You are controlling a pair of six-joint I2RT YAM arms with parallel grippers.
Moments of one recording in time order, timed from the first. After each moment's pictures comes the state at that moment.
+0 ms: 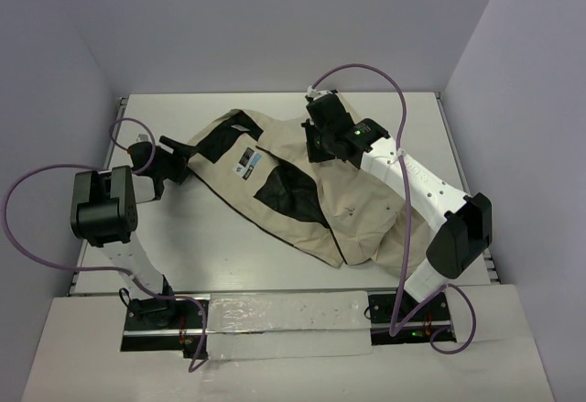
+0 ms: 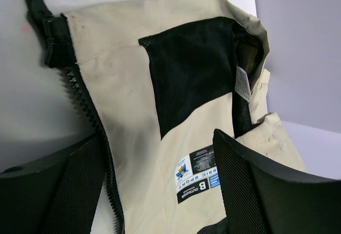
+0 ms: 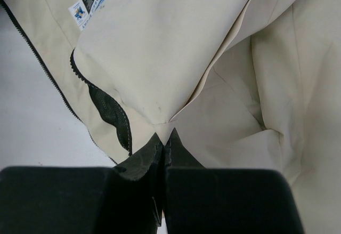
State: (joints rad) left arm 0.14 1.86 0.79 0.55 0.37 -1.03; right arm 0.64 1.59 1.52 -0.73 0.14 0.34
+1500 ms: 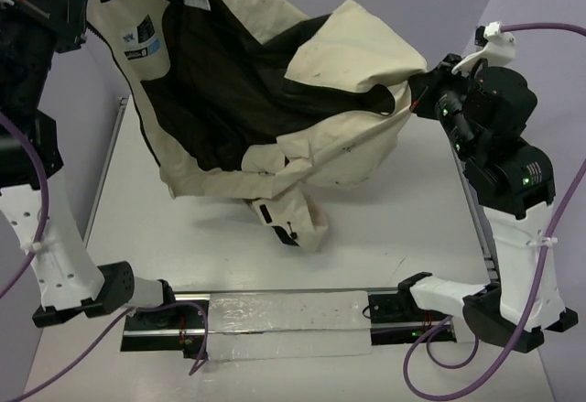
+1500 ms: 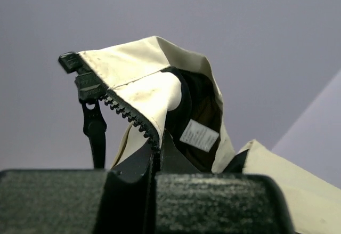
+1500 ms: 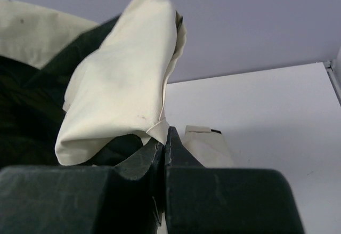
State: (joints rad) left arm 0.14 1.40 2.33 -0.58 0.30 -0.52; right arm 0.38 1.17 1.92 -0.84 0.27 0.35
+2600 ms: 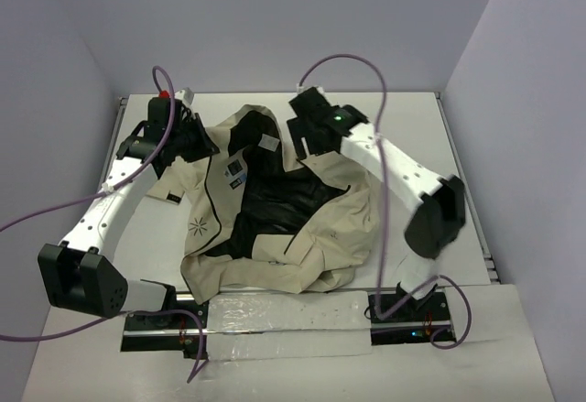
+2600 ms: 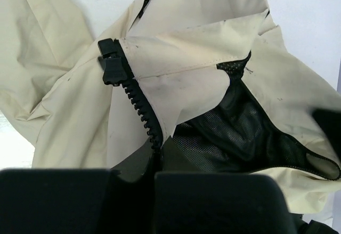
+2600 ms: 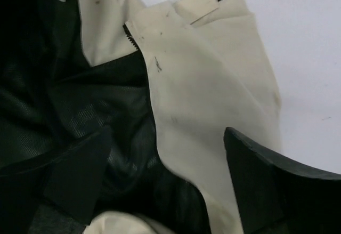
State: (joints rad) left arm -0.25 1.35 1.26 -0.61 0.15 -0.52; right arm 0.65 1.71 1.71 -0.91 0.37 0.26
